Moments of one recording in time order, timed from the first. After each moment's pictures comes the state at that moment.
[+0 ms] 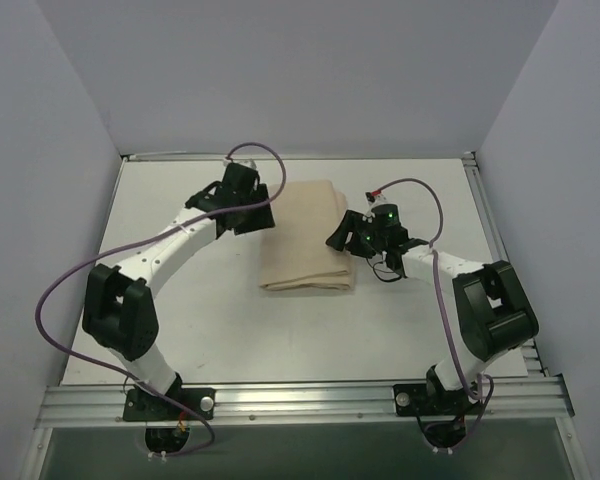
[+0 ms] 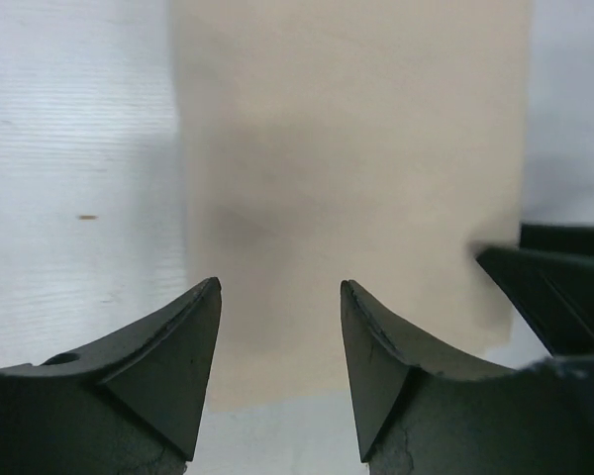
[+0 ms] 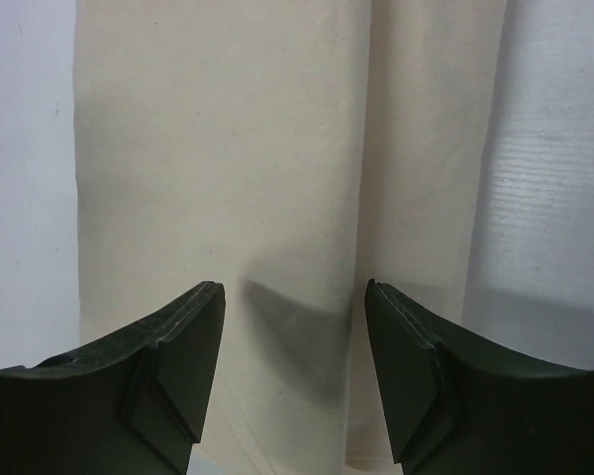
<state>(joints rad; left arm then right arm) -0.46 1.71 1.45 -0.62 -0.09 -0.62 0.36 1.60 0.81 0.18 -0.24 0.61</state>
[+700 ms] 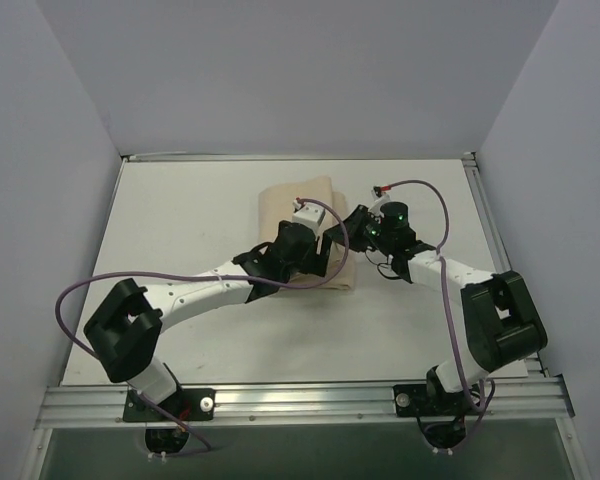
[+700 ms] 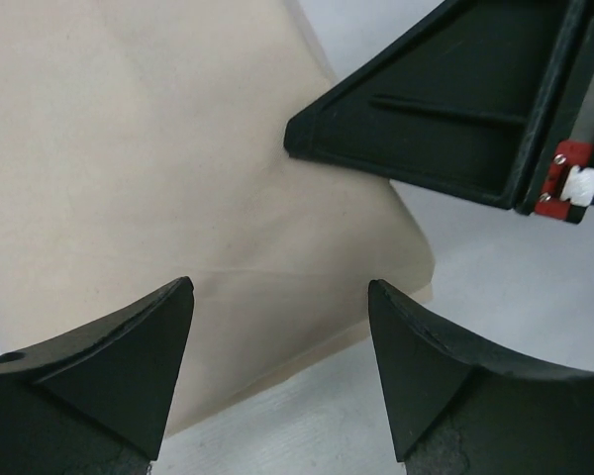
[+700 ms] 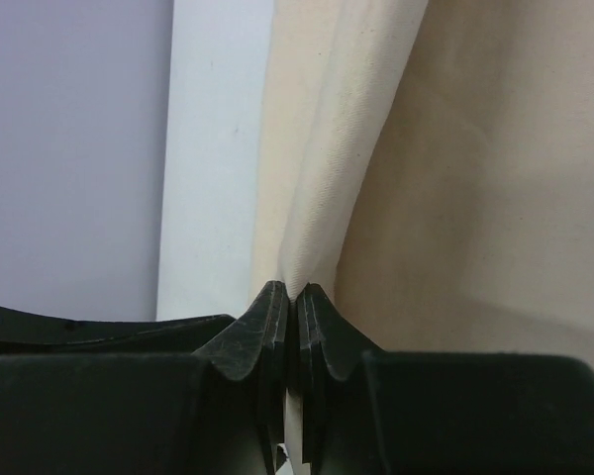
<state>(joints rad) -0.92 1.60 1.09 -0.07 -0.35 -0.40 0.35 1.53 0.76 0.36 -0.42 0.87</state>
